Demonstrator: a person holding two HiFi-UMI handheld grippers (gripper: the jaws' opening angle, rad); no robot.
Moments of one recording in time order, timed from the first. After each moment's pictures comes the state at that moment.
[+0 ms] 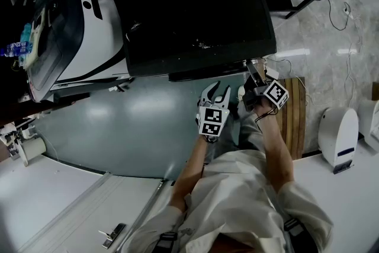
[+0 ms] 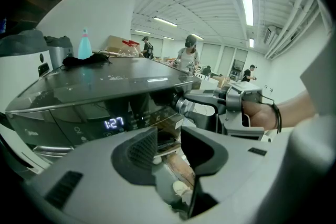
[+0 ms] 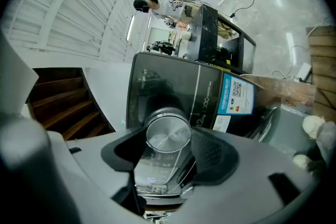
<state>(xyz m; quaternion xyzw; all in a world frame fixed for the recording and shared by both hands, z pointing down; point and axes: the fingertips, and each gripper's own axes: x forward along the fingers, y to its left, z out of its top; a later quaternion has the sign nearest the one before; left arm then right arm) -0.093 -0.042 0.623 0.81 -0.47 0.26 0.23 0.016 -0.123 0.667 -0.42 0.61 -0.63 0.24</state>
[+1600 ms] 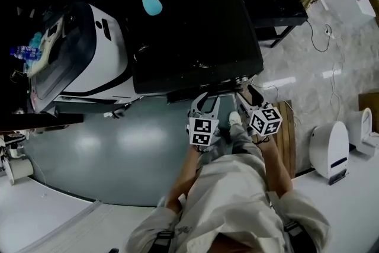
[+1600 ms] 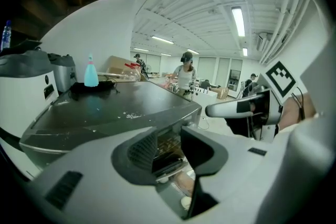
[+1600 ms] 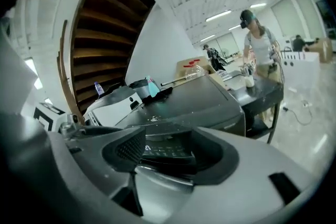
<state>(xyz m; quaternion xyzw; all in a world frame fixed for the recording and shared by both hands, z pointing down) -0.127 -0.059 0.547 0.84 -0.48 0.20 0.17 -0.012 -0.078 0.549 -0.46 0.83 -0.29 -0.08</state>
